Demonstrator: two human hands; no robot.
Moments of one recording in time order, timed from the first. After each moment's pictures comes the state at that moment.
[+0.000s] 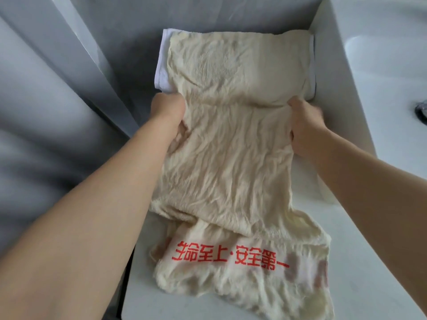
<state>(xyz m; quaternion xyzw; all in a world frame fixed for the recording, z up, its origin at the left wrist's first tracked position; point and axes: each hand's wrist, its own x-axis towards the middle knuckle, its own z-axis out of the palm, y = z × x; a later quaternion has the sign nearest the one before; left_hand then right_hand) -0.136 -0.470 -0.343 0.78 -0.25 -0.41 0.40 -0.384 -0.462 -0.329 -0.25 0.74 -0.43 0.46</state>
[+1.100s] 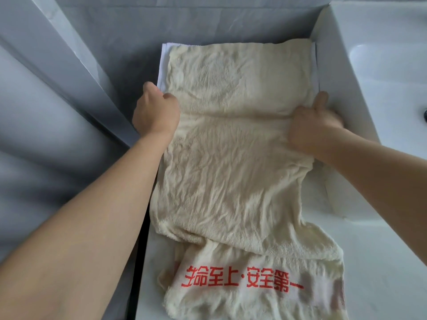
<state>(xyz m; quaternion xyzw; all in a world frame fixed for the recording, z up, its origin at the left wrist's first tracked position) -0.119 -0.482 -0.331 0.84 -0.45 -0.11 0.29 -0.387 -0.470 -0.302 -0.64 0.75 0.18 0.05</state>
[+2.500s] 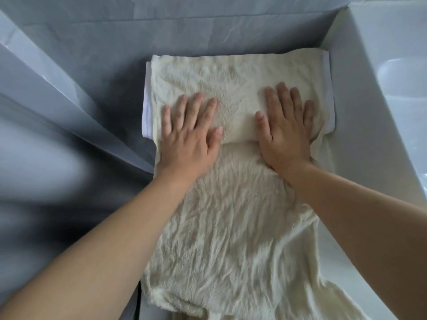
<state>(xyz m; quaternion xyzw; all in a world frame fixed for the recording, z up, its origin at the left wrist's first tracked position) -0.151 -0.511 -0.384 0.65 -0.76 0.02 0.05 -0.357 -0.532 -0.381 -0.70 0.69 -0.17 0.05</state>
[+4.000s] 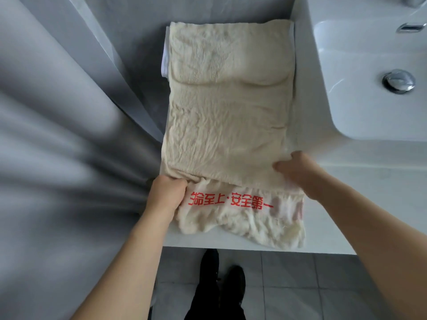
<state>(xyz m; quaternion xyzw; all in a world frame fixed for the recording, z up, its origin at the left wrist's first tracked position) -0.155 -0.223 -0.329 0.84 -0.26 -0.42 0.21 -0.427 -0.289 -0.322 -0.44 0.78 -0.11 0.44</state>
